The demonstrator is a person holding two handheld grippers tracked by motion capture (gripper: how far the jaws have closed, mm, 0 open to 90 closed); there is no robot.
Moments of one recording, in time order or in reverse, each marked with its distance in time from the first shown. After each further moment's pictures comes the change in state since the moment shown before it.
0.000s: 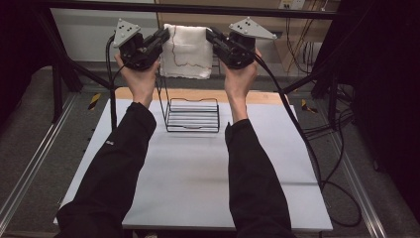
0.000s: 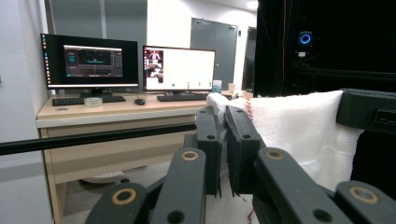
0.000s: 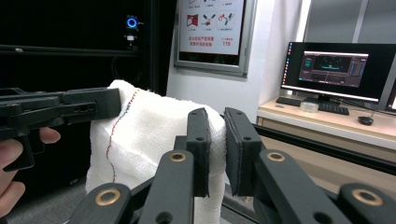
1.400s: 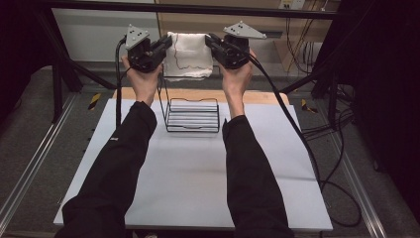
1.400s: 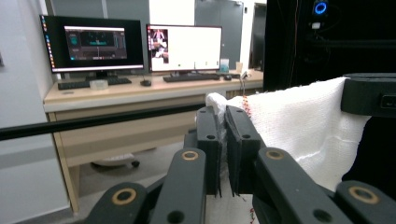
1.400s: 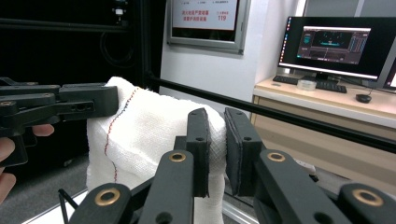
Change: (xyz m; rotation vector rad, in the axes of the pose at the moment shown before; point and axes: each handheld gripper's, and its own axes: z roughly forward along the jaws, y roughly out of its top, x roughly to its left) left arm 0.013 -0.029 0.022 0.102 0.011 0.028; right arm -0.013 -0.024 0.026 0.092 -0.015 0.001
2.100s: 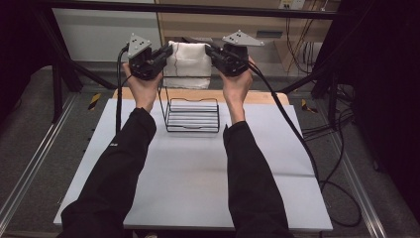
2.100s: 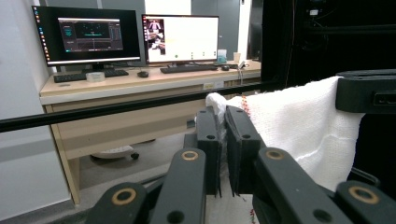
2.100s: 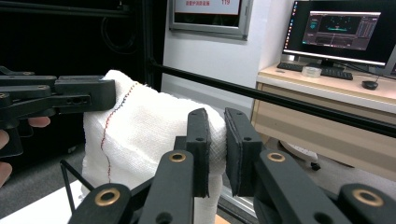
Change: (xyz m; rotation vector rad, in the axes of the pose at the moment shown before) left arm -0.001 -0.018 -0.006 0.016 -0.007 0.024; right arm 0.002 -0.018 -0.002 0.047 0.010 0.001
